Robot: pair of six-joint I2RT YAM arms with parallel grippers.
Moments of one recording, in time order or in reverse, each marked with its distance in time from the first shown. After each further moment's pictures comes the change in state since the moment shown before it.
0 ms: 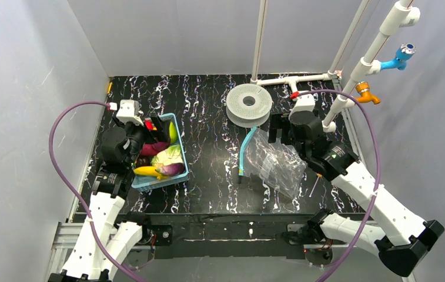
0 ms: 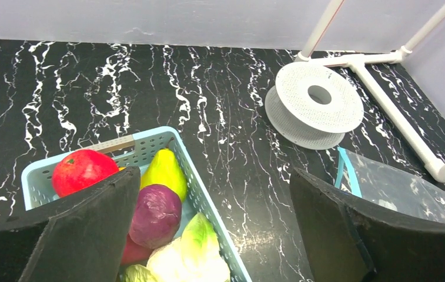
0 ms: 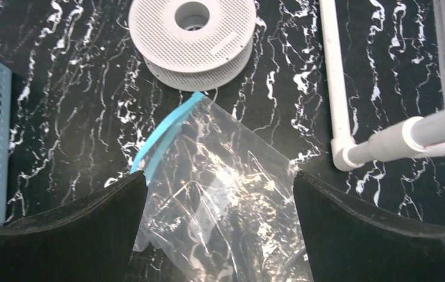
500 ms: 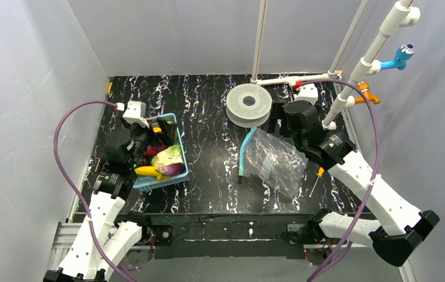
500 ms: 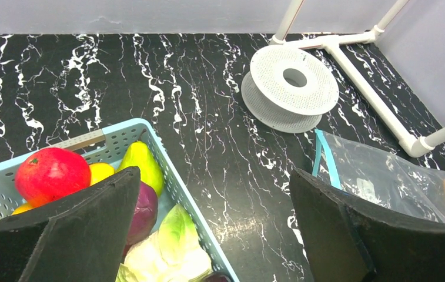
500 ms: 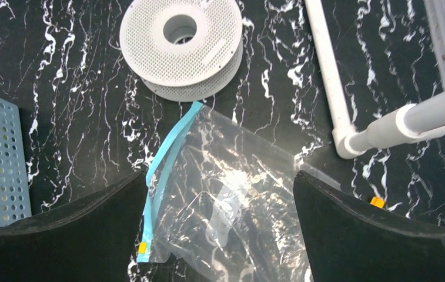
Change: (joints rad) left arm -0.062 0.001 0.000 -0.018 0.032 -0.010; right arm 0.006 0.085 0.121 -0.086 0.093 0.113
